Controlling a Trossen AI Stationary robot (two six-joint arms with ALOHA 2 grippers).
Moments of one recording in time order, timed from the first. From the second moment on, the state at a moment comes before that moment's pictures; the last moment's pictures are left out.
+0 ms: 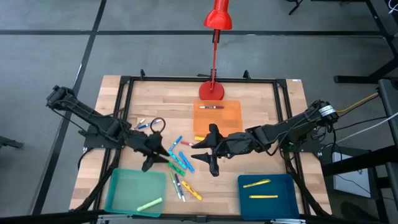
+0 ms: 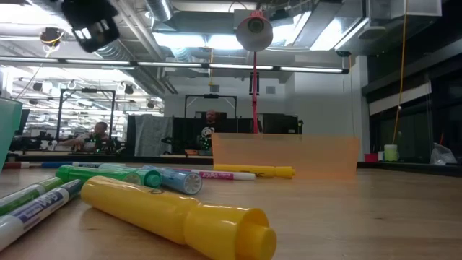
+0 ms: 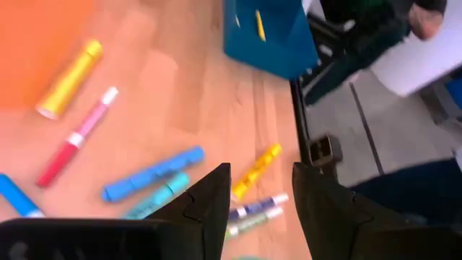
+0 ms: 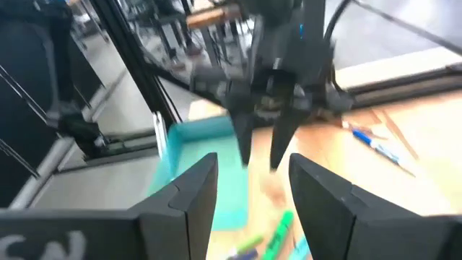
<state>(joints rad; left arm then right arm) -0.43 1.00 0.67 -0.19 -0.09 -0.66 0.36 1.55 1.35 -0.05 0.30 0.34</state>
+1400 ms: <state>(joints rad) 0.02 0.97 0.82 -0.88 -0.14 -0.43 0.34 1.48 1.35 -0.31 0.29 0.36</state>
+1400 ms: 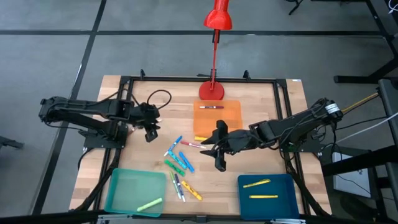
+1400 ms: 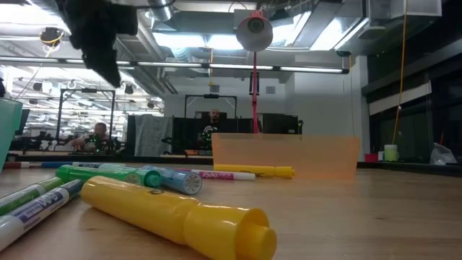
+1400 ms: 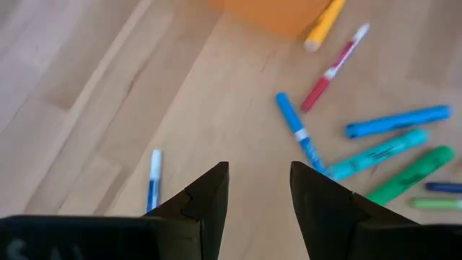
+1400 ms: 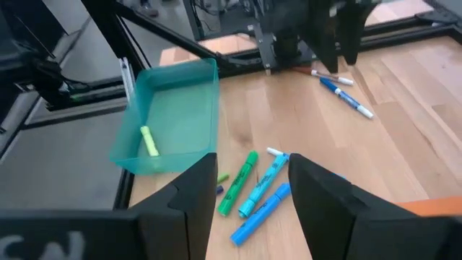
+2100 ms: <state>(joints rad) 0.23 1.15 0.73 -0.96 -0.14 -0.57 0.34 1.34 1.35 -0.30 0.29 0.31</state>
